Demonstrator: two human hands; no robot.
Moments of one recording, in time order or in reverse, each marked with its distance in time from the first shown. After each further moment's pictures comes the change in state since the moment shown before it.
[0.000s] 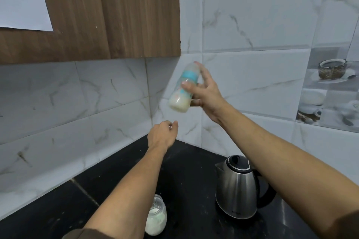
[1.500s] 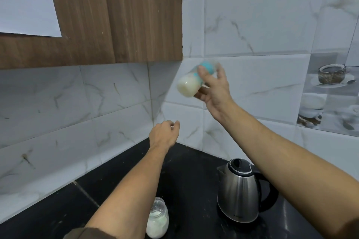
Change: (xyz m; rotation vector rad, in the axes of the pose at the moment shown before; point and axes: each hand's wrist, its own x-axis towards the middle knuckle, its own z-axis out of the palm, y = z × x) left_hand 0.000 0.005 -0.016 0.029 0.015 0.024; right_hand 0.004 -0.019 0.007 0.277 0.226 -0.026
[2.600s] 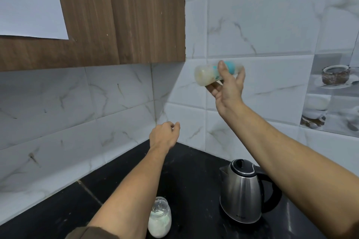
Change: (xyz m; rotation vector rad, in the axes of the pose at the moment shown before) left_hand -0.004 -0.006 -0.007 0.022 0.001 -0.010; right_hand -0.001 -0.011 -0.005 0.160 0.143 -0.109
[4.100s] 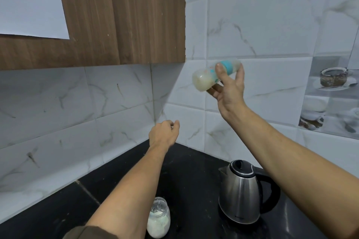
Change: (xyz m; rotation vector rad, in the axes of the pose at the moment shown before) left_hand 0.004 0.001 -0.005 -0.017 0.007 0.005; right_hand -0.004 -0.003 -0.005 -0.101 -0.081 -0.029
